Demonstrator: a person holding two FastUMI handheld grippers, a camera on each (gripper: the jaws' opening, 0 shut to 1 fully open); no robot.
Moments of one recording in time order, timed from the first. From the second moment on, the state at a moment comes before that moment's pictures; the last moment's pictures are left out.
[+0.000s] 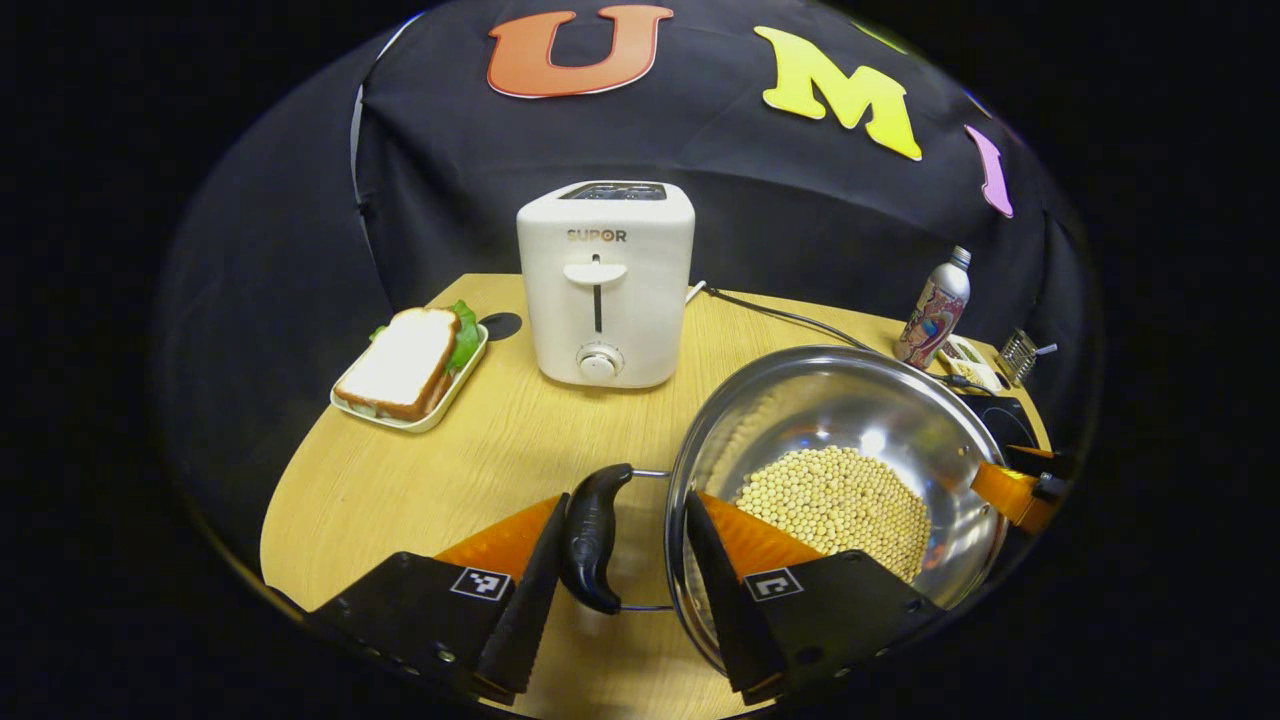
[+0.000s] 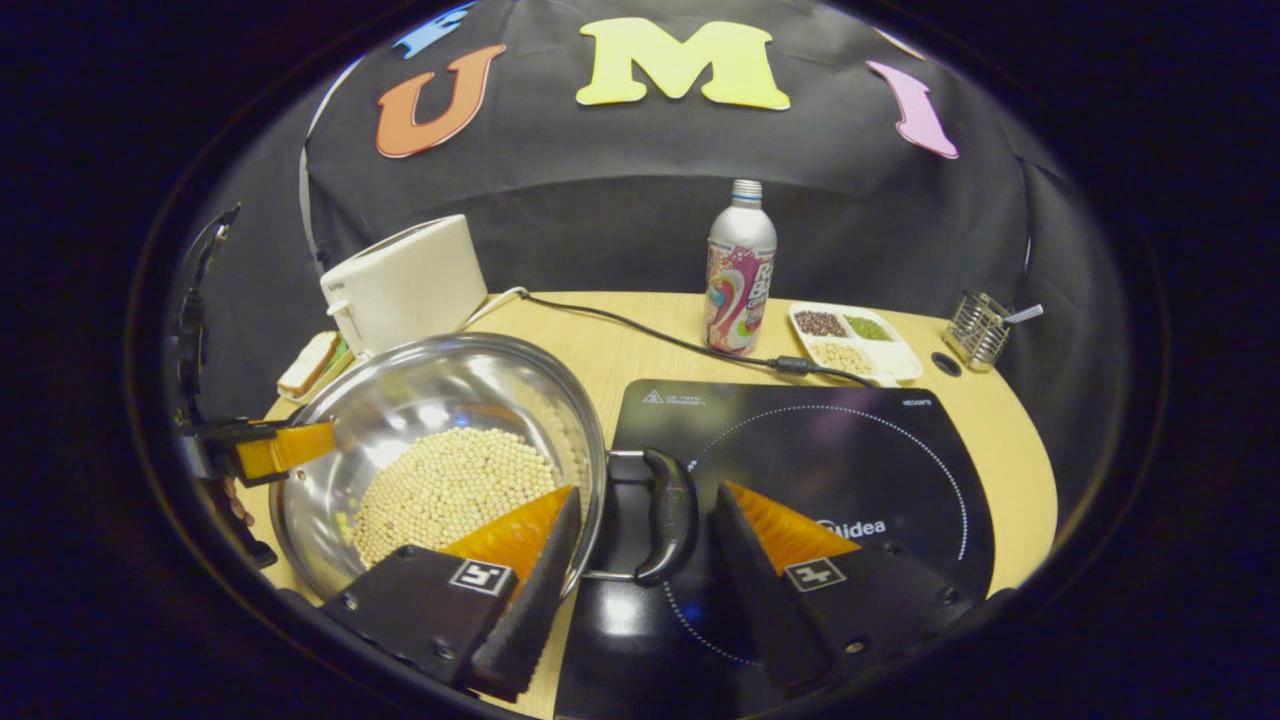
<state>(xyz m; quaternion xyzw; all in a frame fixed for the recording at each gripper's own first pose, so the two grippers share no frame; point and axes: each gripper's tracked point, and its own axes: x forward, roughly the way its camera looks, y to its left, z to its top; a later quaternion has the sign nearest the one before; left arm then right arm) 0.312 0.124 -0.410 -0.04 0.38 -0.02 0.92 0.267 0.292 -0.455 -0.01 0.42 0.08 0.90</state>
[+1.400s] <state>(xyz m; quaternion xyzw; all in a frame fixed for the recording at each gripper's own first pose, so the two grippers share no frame) 0.255 0.115 -0.283 -0.02 0.37 0.00 0.93 0.244 0.273 -0.319 -0.04 0.38 0.16 0.91</state>
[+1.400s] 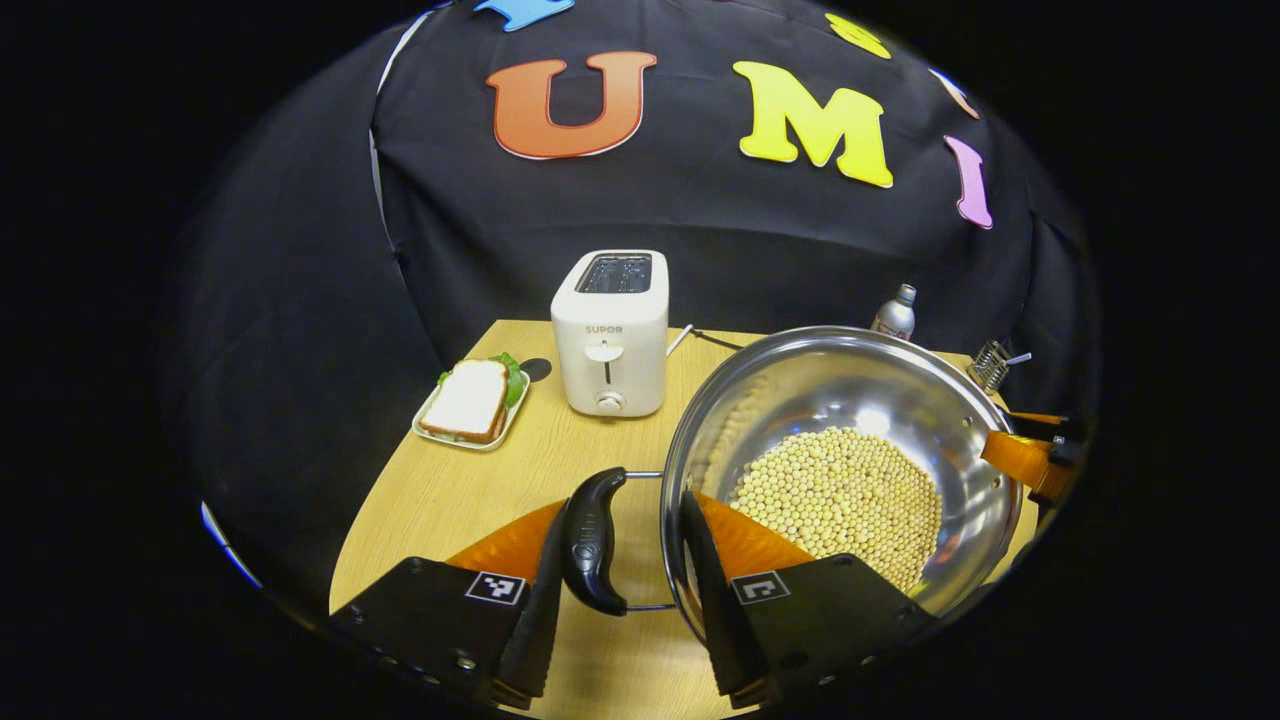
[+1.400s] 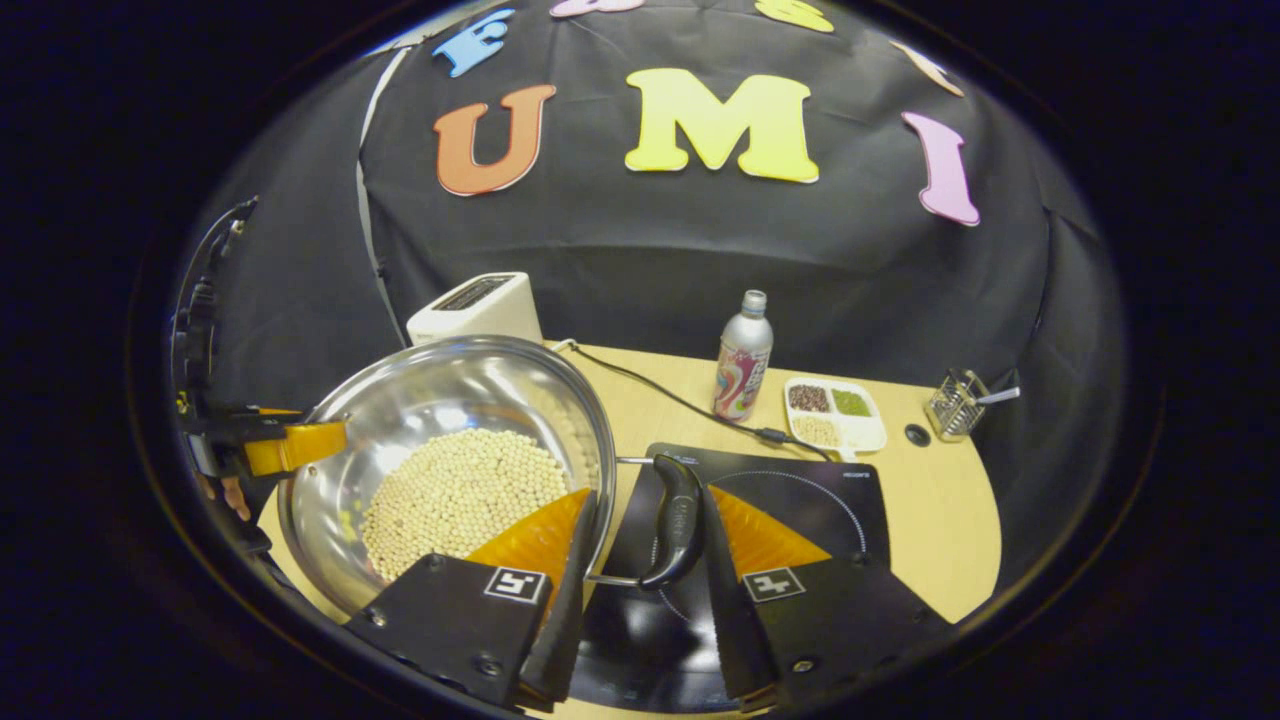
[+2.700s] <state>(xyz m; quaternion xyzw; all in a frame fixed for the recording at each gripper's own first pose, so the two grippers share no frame) 0.290 -0.095 -0.250 0.01 0.35 -0.06 0.94 0.276 0.052 -0.292 -0.06 0.37 0.09 0.92</state>
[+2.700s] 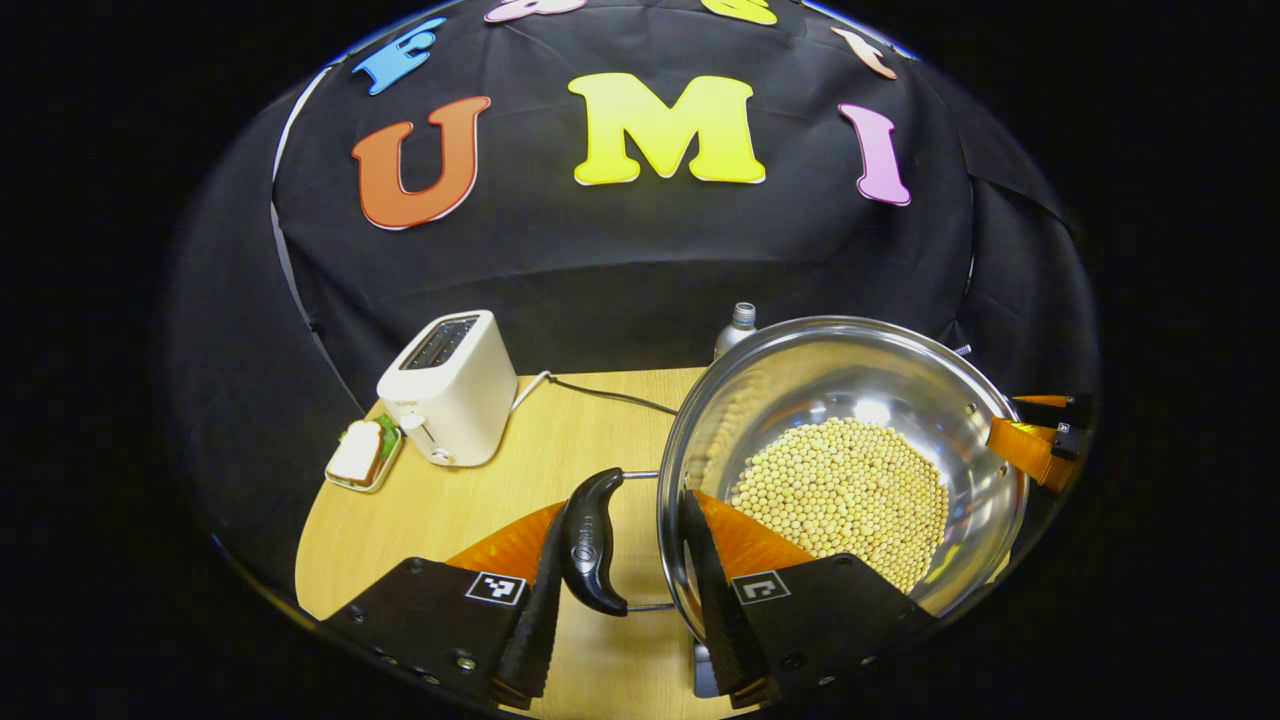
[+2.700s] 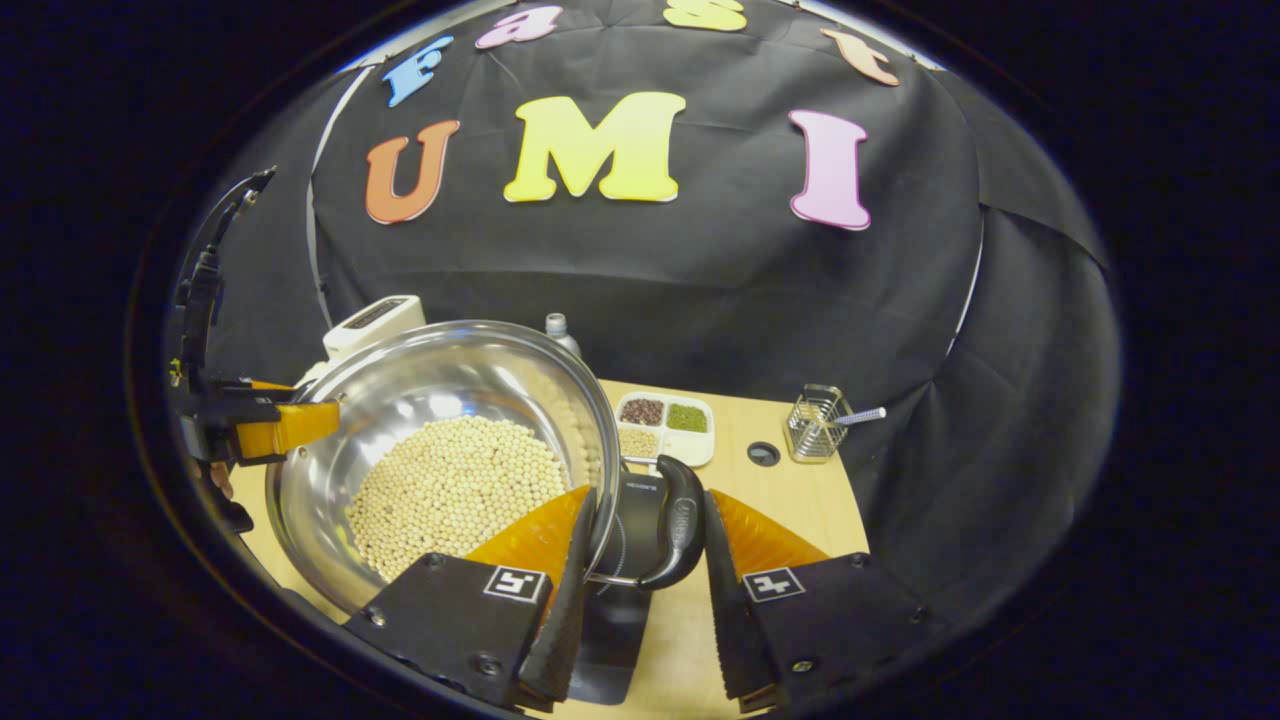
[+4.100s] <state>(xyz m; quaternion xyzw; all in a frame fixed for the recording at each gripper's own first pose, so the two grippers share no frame) 0.315 -0.126 -0.341 -0.03 0.29 -0.08 0.95 0.292 0.028 -0.397 -0.01 0.34 0.06 0.94</state>
